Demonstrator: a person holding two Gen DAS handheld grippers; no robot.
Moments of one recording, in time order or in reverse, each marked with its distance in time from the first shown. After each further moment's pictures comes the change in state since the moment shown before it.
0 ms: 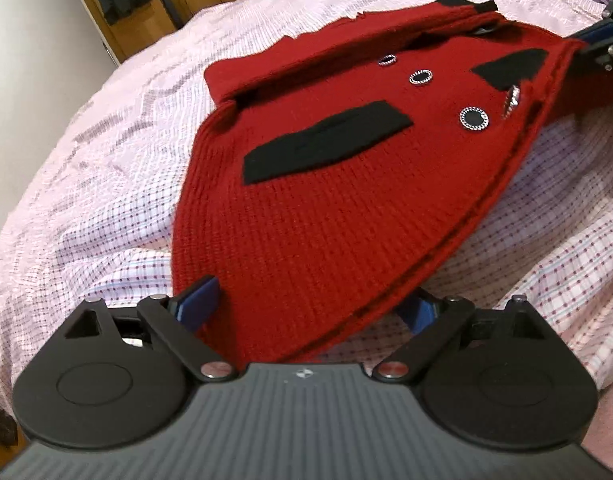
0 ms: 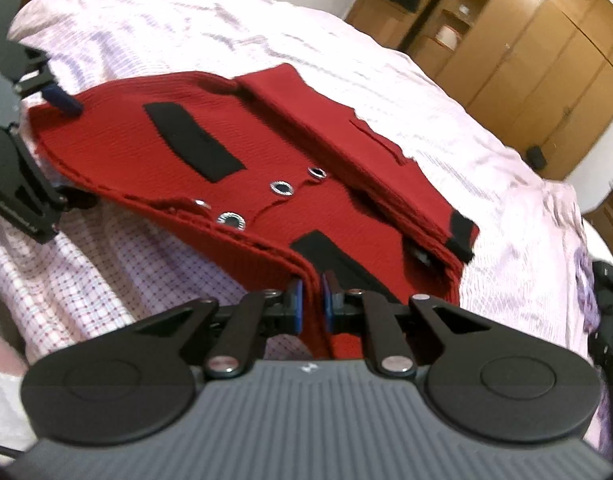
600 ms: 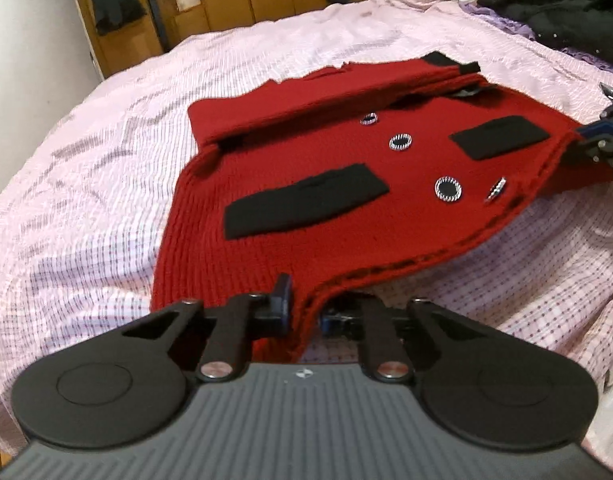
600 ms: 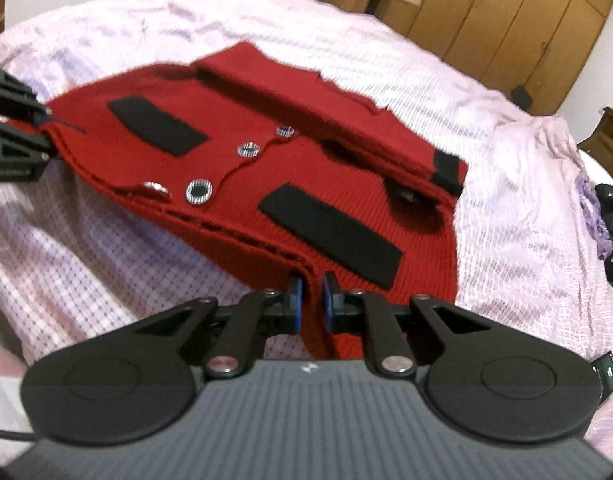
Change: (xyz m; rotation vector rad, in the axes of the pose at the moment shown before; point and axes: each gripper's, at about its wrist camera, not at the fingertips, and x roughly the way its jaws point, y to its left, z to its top) left arm -0.016 0.007 0.017 -0.076 -0.121 -0.118; right arm 0.003 -0.018 -0.024 0.167 0.046 -0.007
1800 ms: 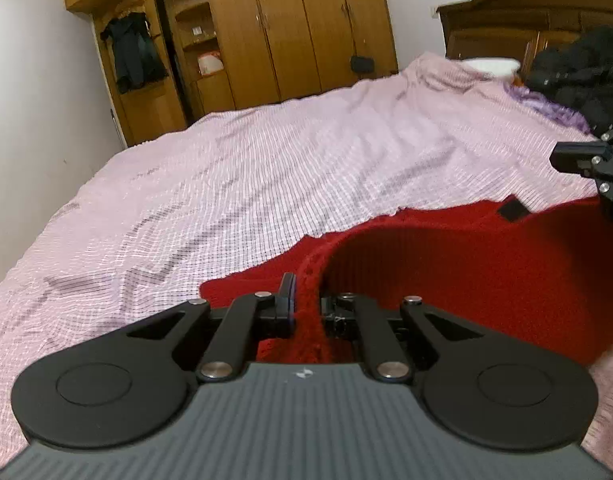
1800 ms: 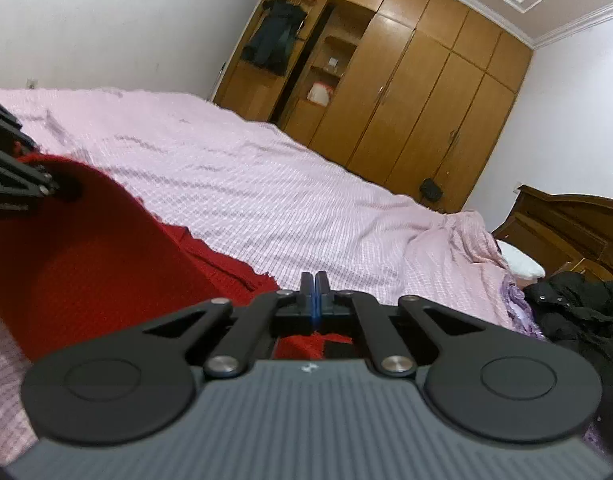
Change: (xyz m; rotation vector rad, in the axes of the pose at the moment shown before) left arm 0.107 0.042 0.192 -0.021 -0.181 0.067; right arm 0.085 -0.073 0.121 0.034 -0.308 -0.284
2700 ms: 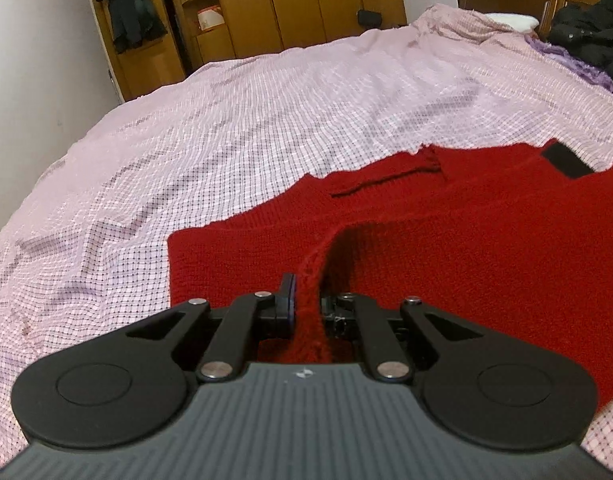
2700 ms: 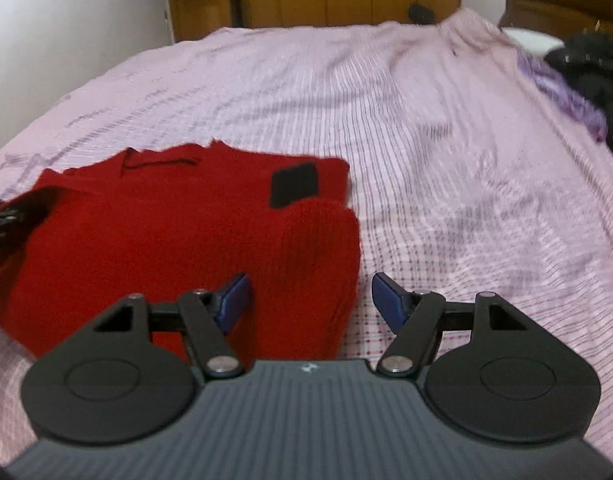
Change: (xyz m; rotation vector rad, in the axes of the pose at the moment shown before) left arm 0.076 -0.002 -0.031 -0.015 0.124 0.008; right arm 0.058 -0.095 -0.106 0.500 0.364 0.167
